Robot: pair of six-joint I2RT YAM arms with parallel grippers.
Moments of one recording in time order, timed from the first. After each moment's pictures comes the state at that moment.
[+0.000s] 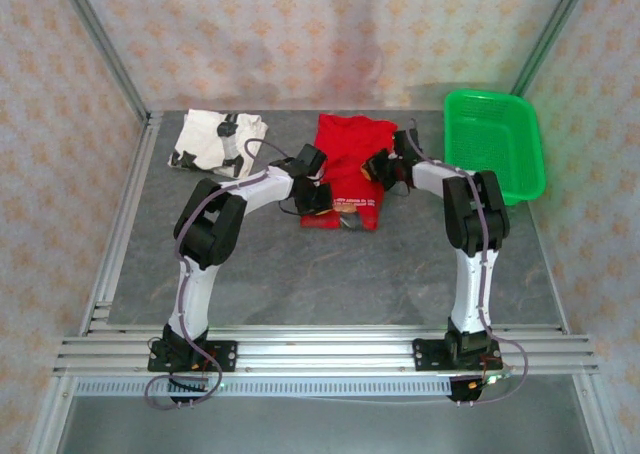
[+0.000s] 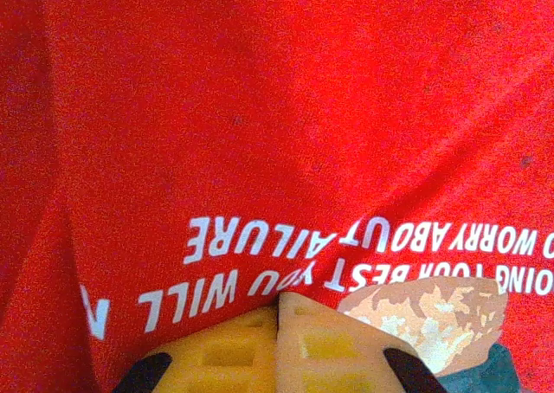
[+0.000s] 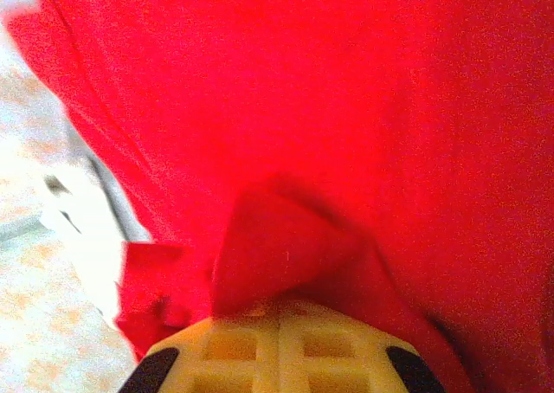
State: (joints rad) left arm -0.49 2.15 1.55 -0.54 0.28 -0.76; right arm 0.20 2.13 1.40 -0.07 -0.48 1.18
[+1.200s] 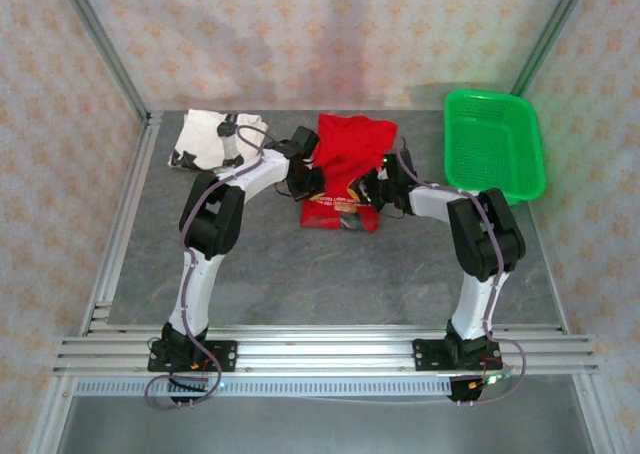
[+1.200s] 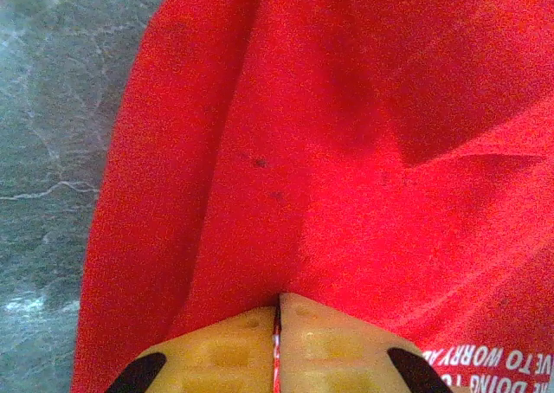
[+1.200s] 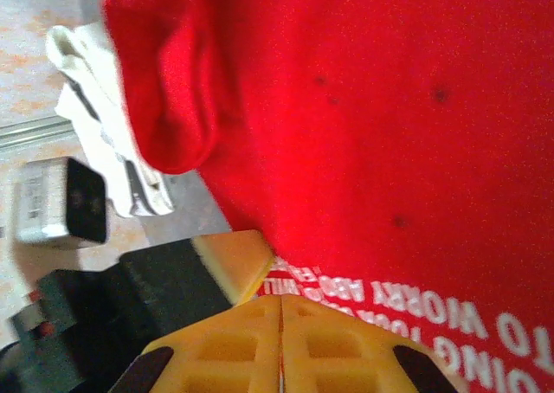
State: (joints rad) left arm -0.42 2.26 1.79 -0.72 0.26 -0.81; right arm 0.33 1.89 1.06 0.07 -0.53 1.21
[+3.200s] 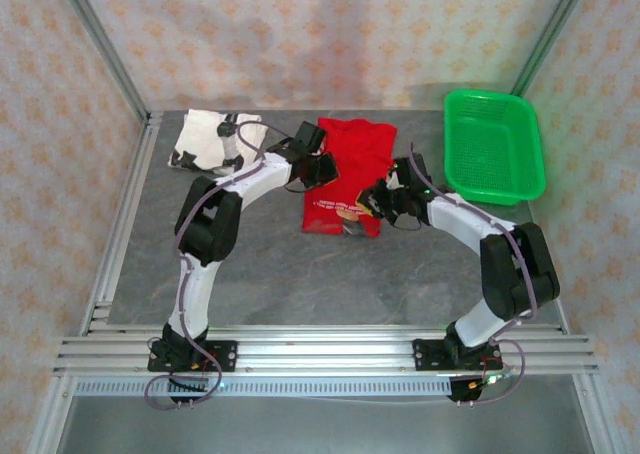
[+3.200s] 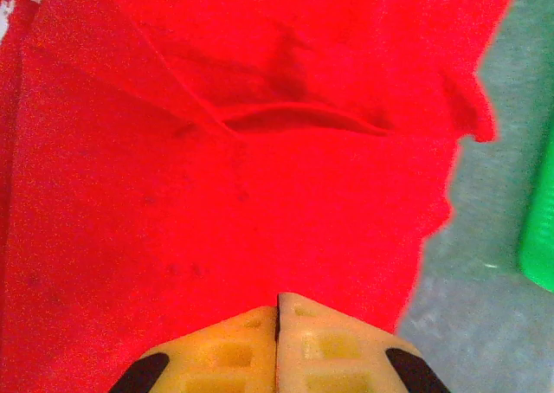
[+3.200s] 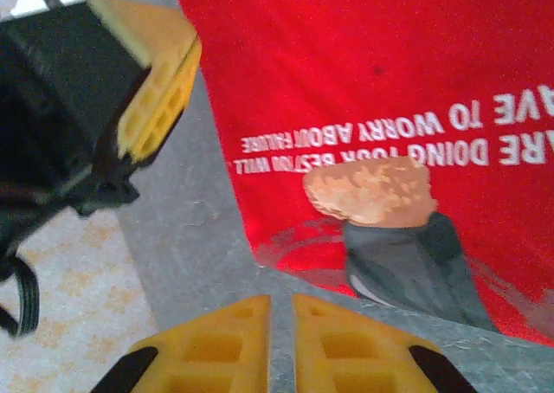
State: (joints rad) left arm -0.46 2.21 1.75 -0.46 0.24 -0.88; right arm 0.34 1.58 0.95 -0.23 -0.53 1.01
